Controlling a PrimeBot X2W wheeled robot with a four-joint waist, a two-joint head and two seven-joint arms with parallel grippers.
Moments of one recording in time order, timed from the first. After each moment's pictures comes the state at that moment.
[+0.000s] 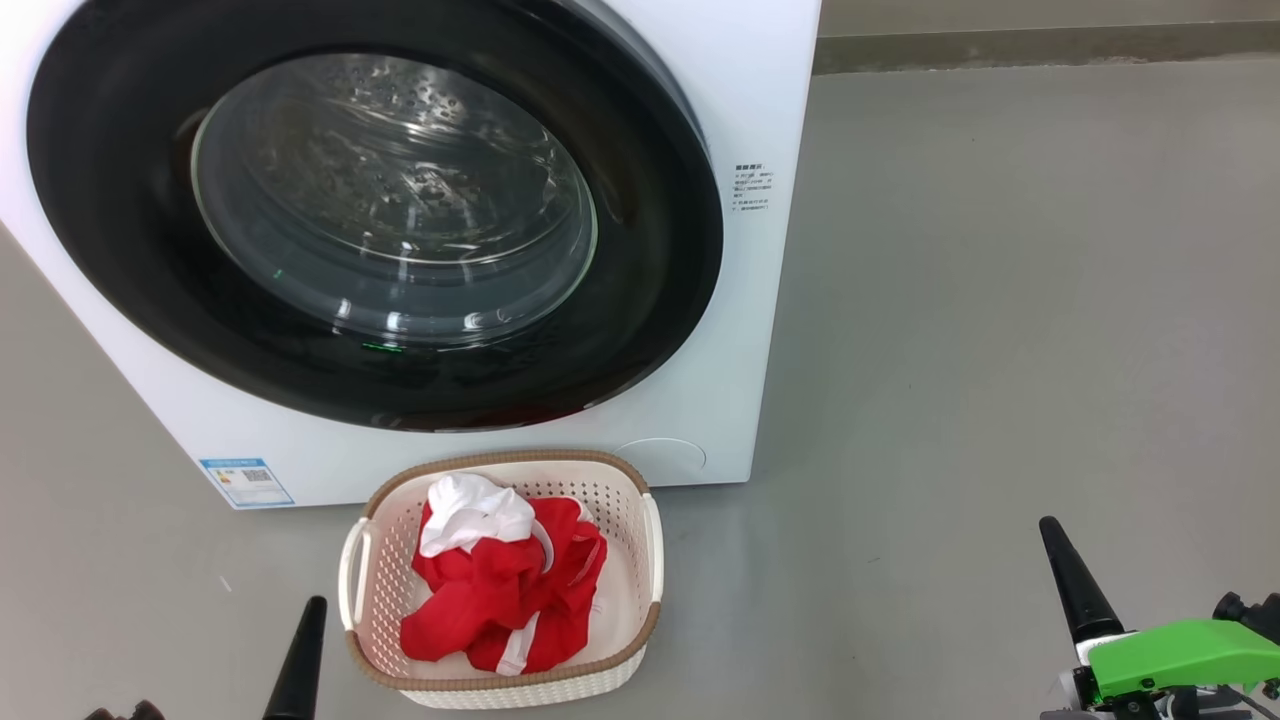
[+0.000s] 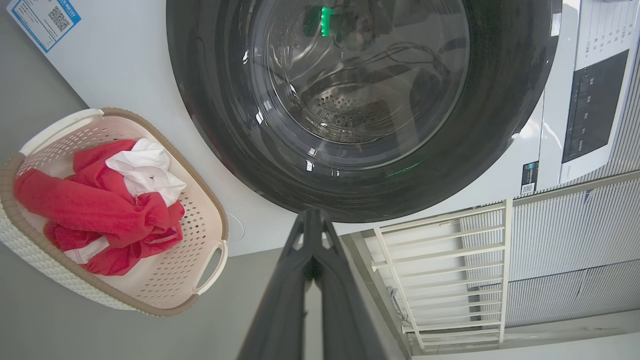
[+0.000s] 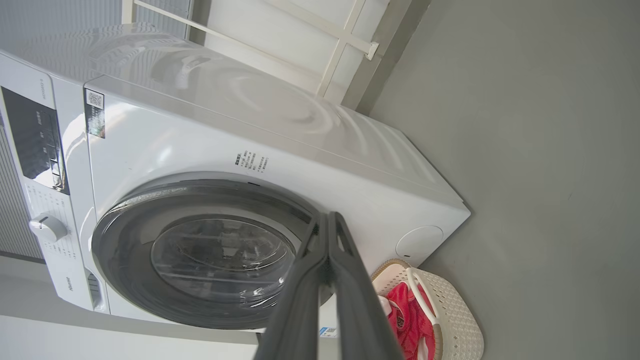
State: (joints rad) left arm -0.01 0.04 0.07 0.28 -1.29 -0.12 0.03; right arm -0.01 -0.04 -0.09 0.30 1.33 0.13 0.02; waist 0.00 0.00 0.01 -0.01
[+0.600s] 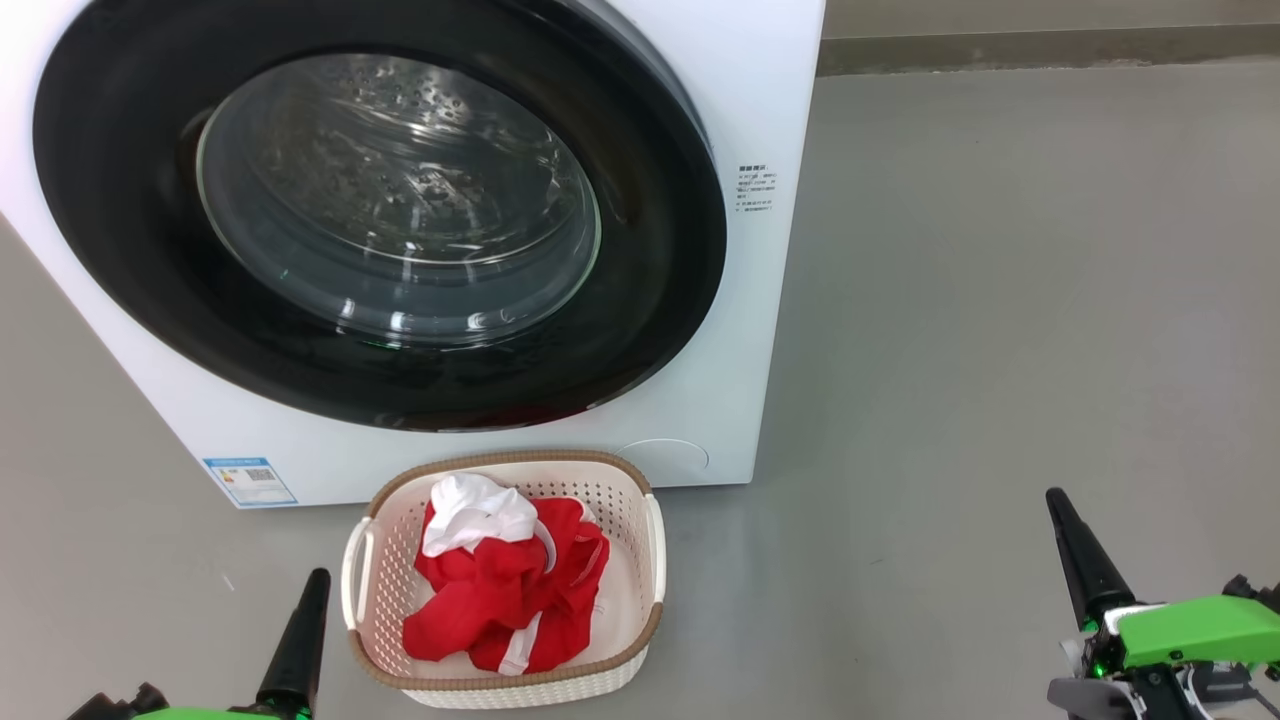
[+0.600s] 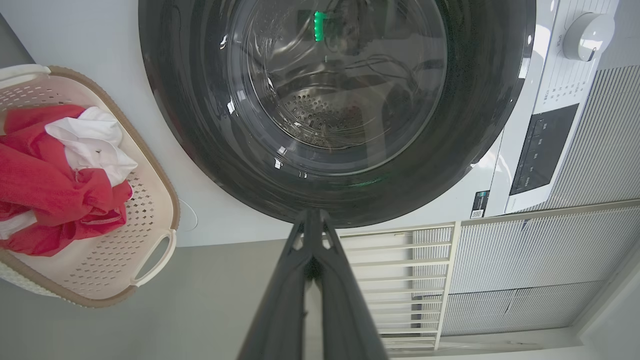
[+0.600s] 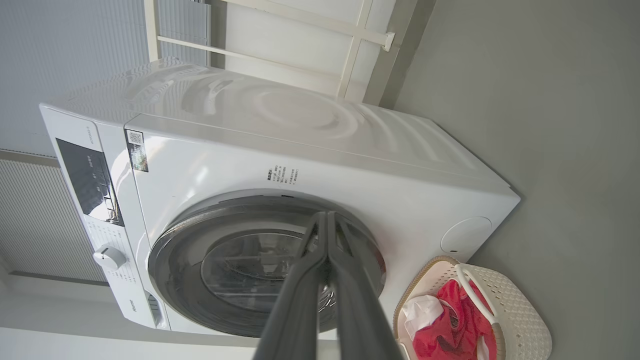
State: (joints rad) left arm -0.05 0.04 0.08 0.27 -1.48 -0.12 0.08; right arm -0.04 -0.04 -0.12 0.29 1.50 0.13 0.07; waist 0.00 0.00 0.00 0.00
